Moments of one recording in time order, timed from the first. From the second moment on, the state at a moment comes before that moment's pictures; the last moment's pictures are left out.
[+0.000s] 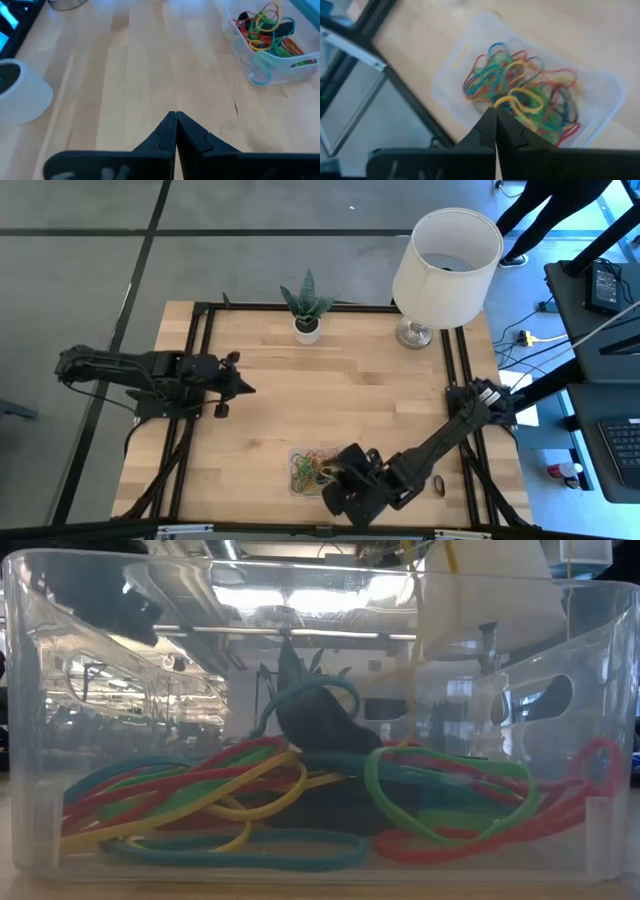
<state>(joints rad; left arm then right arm) -0.03 0.60 0.50 -0.53 -0.03 0.10 0.67 2.02 1.83 -0.89 0.50 1.53</state>
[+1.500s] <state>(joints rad) -0.06 0.43 0.37 -0.43 0.03 -0.01 0.53 2.18 1.82 -0.80 0.13 1.51</state>
